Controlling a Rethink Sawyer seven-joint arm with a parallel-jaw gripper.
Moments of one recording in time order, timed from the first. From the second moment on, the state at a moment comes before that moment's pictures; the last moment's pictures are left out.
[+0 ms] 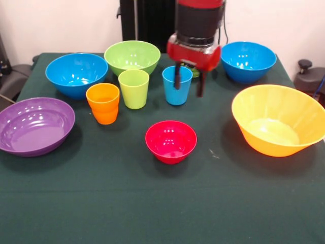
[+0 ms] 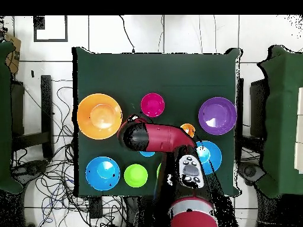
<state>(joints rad) -0.18 -0.65 0.01 1.80 -0.08 0.31 2.26</state>
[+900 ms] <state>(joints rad) 0.02 -0.64 0.00 1.83 -0.08 0.43 2.26</state>
